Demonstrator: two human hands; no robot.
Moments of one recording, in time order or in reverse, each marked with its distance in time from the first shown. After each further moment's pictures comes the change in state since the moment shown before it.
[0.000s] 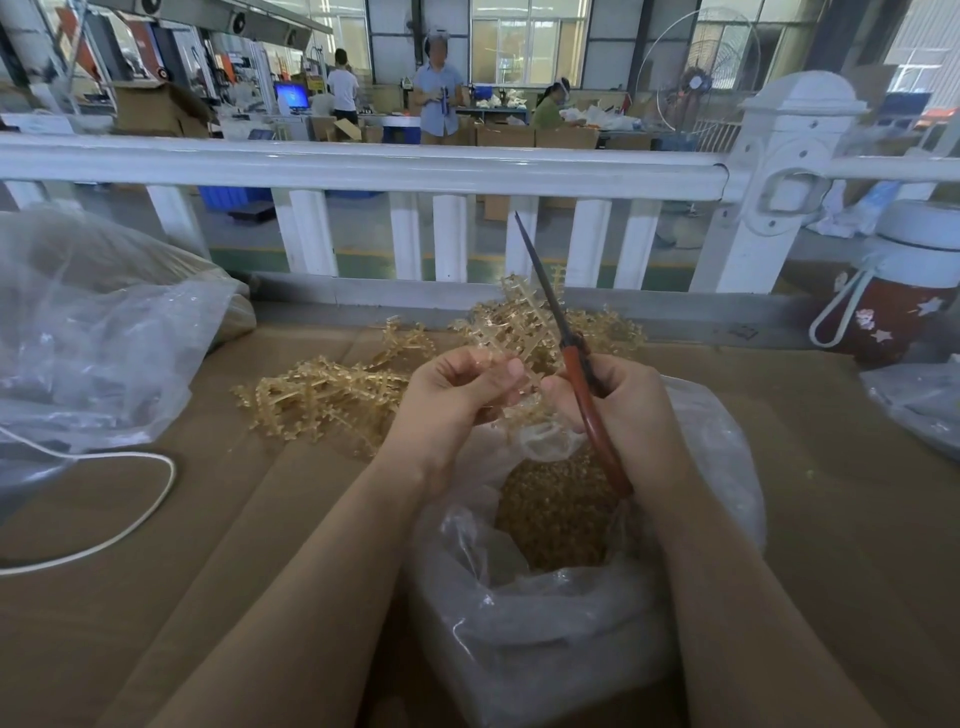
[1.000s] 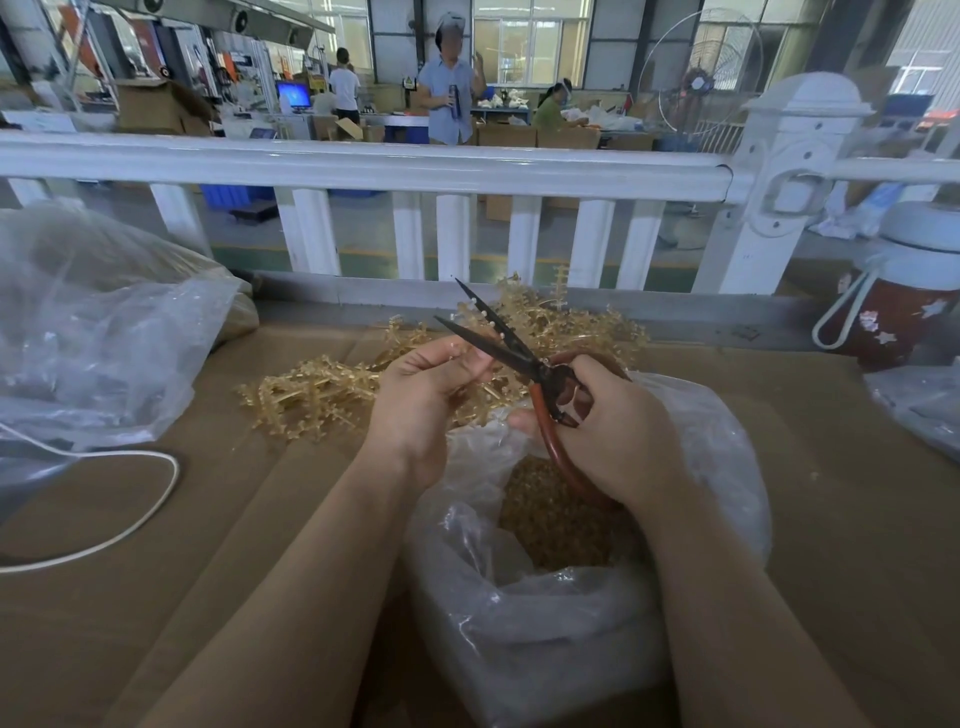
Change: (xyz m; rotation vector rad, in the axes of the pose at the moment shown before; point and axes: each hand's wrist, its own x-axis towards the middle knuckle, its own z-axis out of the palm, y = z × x) left_hand -0.002 0.010 -0.007 -0.108 0.078 0.092; right_hand -0.003 0.011 0.004 -0.558 -0.016 -0.159
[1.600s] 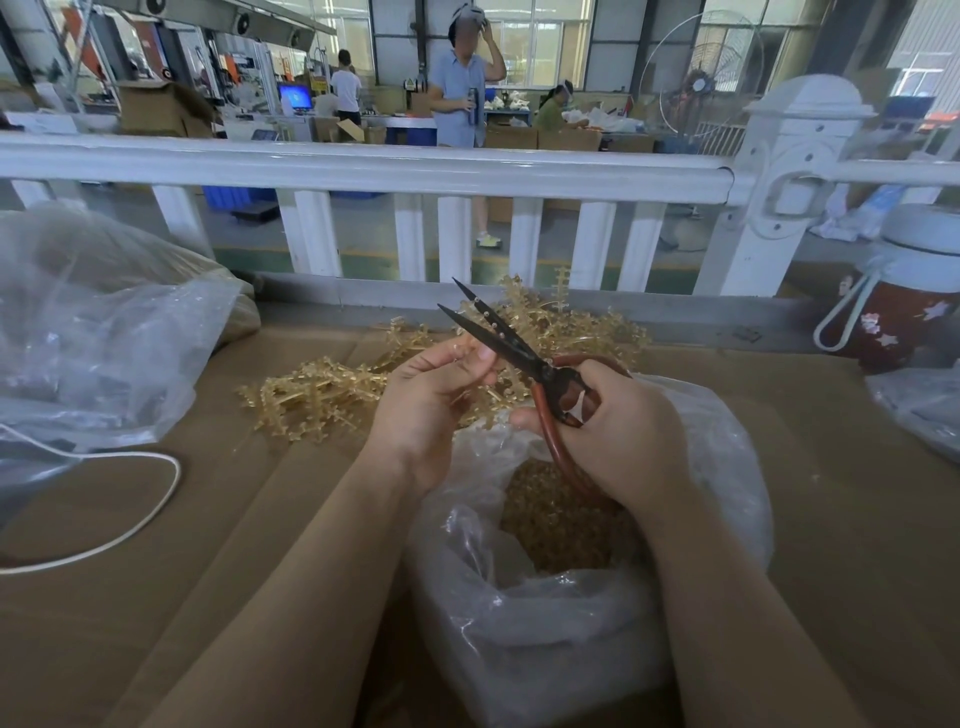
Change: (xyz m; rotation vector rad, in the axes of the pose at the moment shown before) left_hand 0.001 0.001 0.001 -0.033 -0.010 -0.104; right_hand -0.003 -0.004 -0.003 -0.053 0.142 -0.083
